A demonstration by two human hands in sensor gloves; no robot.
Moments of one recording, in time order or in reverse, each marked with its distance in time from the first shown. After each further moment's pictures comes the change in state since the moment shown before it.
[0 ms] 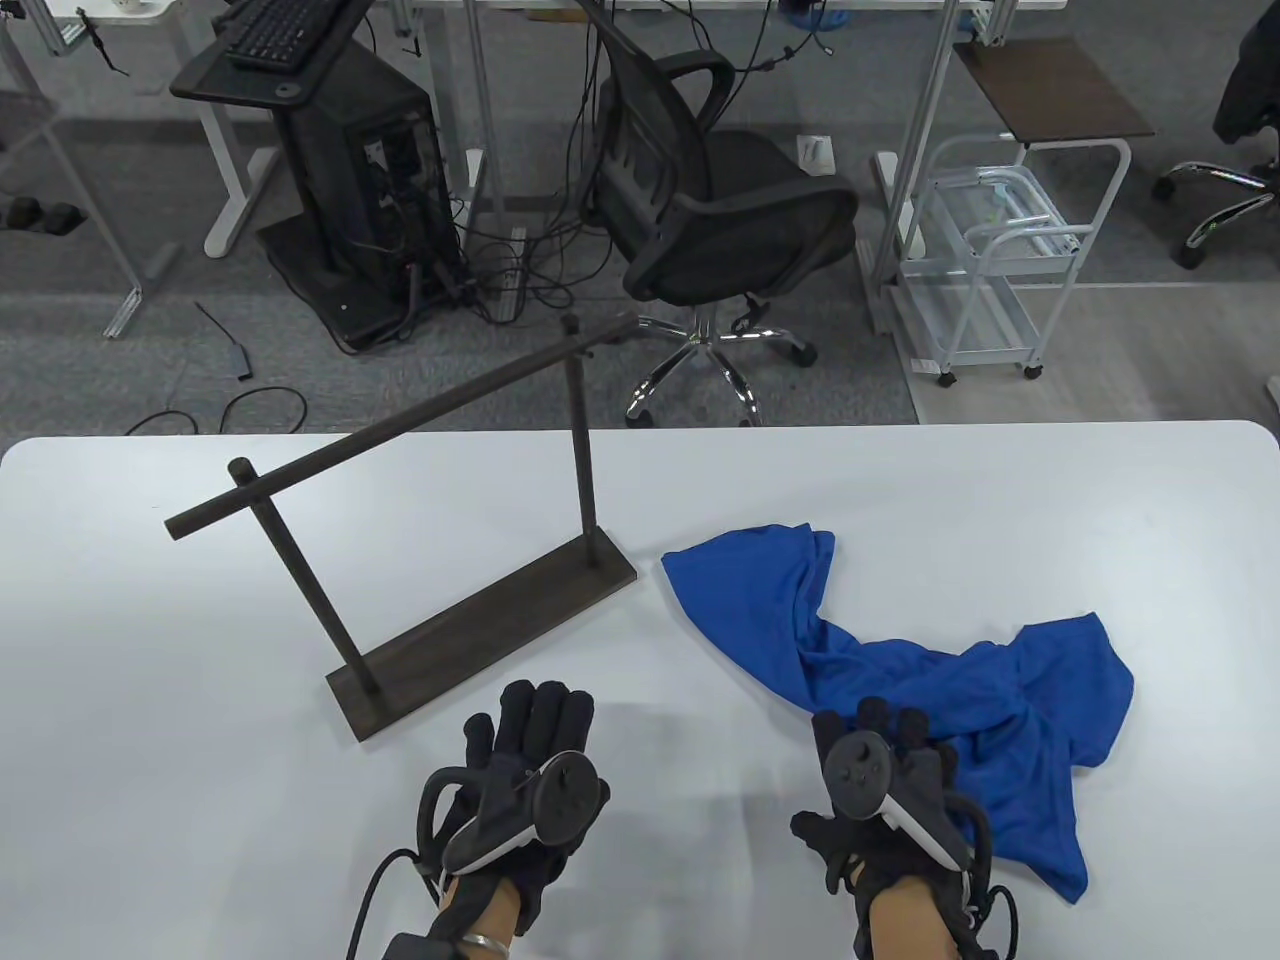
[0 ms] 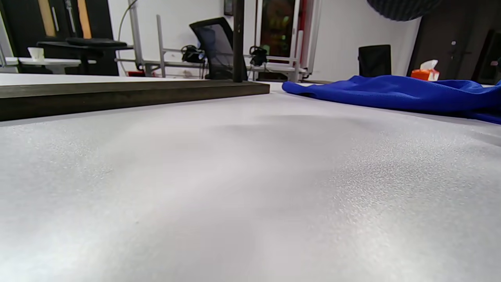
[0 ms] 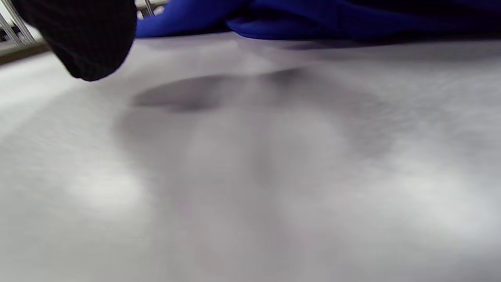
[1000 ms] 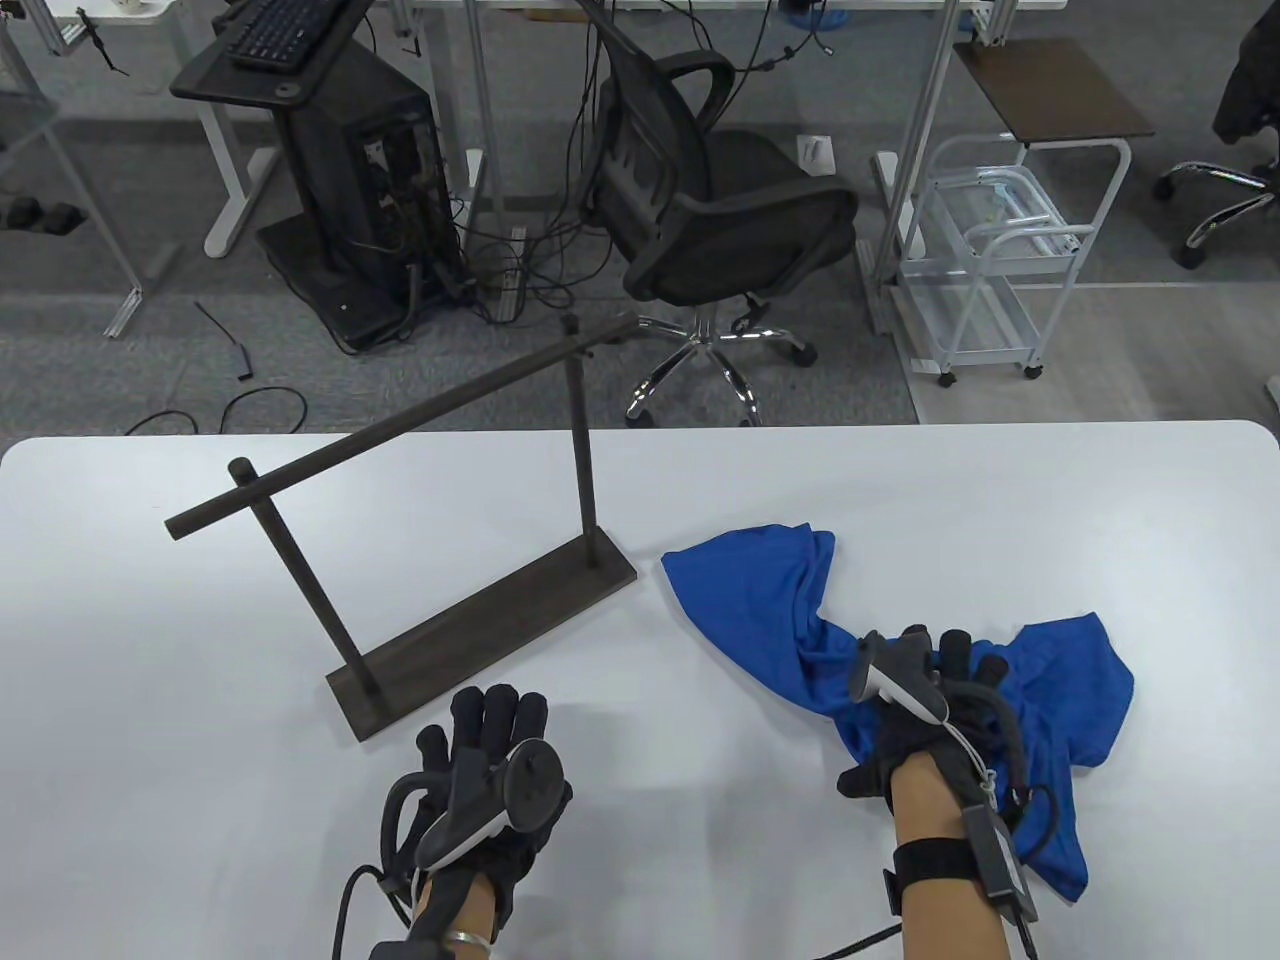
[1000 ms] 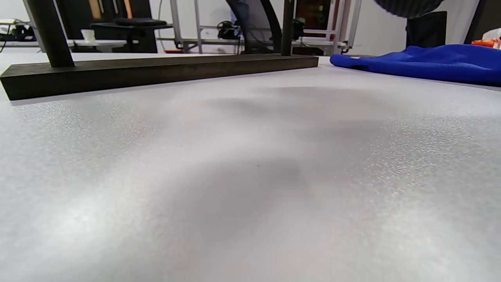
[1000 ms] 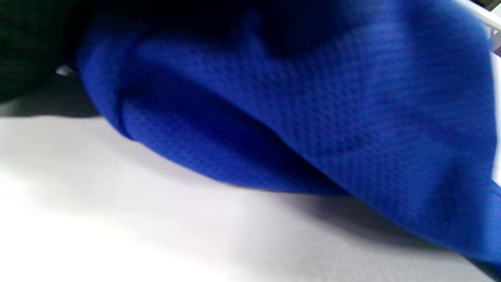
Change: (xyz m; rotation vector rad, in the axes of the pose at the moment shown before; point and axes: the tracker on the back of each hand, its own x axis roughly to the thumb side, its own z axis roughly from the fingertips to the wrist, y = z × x) left_hand -0.028 -0.009 0.003 -0.087 0.135 -0.017; right_hand -0.026 -0.034 -0.089 0.276 0.365 0.299
